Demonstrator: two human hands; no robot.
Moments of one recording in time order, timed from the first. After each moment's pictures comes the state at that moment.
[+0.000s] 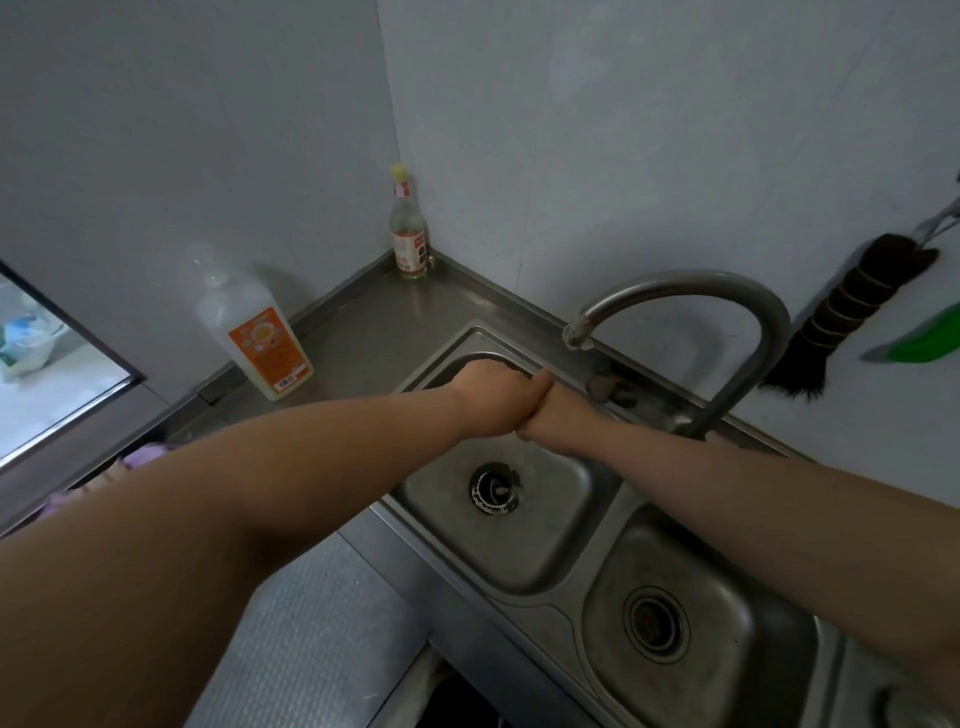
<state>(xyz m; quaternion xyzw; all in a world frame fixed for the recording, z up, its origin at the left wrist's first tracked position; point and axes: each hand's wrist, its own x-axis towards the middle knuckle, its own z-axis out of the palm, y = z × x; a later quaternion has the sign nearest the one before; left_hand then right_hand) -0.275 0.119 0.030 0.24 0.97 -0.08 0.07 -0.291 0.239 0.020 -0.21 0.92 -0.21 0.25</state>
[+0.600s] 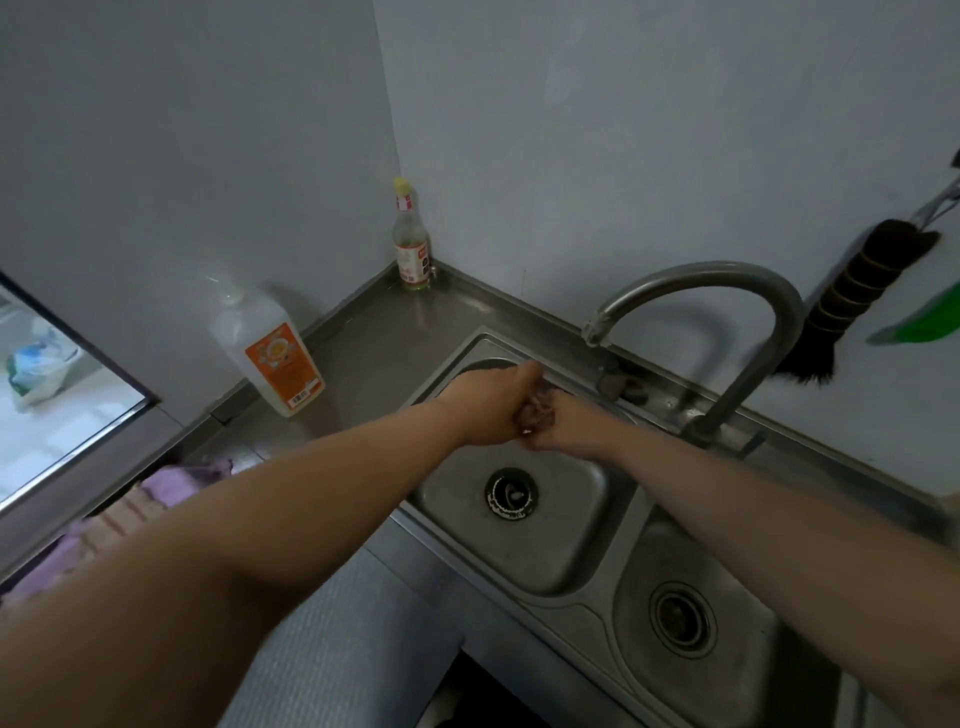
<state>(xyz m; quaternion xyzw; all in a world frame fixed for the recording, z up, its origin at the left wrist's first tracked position) -0.257 0.082 0.023 0.19 0.98 0.09 0.07 -0.280 0.235 0.002 -0.19 0.88 -0.30 0.31</state>
